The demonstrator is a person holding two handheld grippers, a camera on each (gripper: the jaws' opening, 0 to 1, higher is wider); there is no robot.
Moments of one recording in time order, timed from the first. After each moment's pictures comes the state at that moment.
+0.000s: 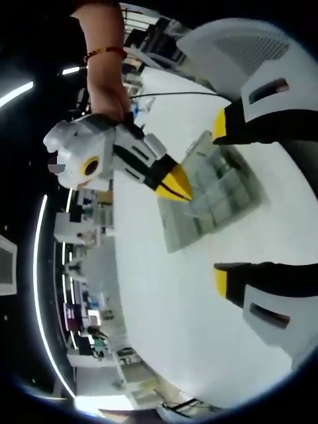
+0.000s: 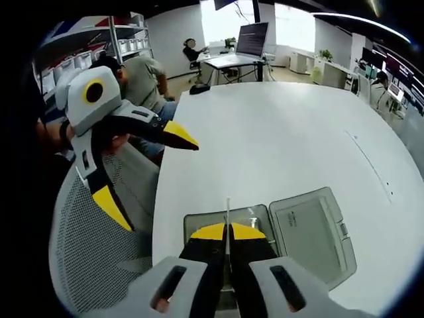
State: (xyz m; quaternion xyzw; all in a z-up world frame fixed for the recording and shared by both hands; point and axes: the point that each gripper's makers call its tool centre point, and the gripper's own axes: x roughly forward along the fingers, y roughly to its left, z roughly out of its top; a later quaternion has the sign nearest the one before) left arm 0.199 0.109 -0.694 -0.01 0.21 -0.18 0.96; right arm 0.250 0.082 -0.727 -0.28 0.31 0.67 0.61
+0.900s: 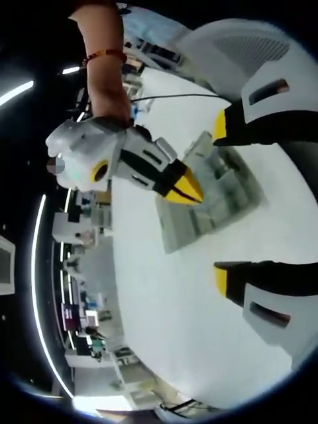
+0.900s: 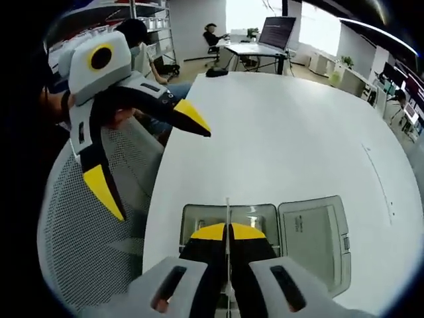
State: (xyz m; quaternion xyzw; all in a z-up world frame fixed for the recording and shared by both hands) left arm 0.199 0.109 -0.695 -0.01 0.21 -0.19 0.96; right arm 0.241 0.087 -0.745 -0.35 0.30 0.69 0.57
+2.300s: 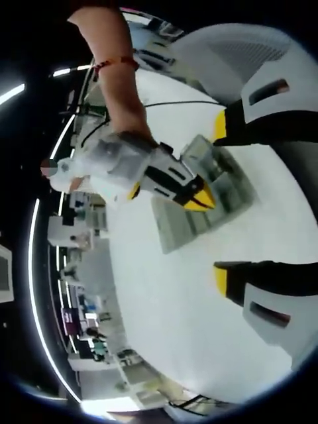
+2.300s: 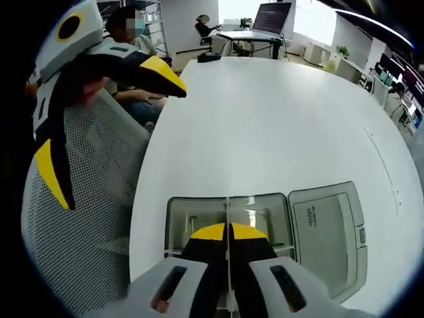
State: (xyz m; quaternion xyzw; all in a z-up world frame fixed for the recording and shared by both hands) left arm 0.189 0.109 -0.690 0.01 0.23 -0.19 0.95; right arm 0.243 0.089 -0.786 -0.36 0.31 0.66 0.58
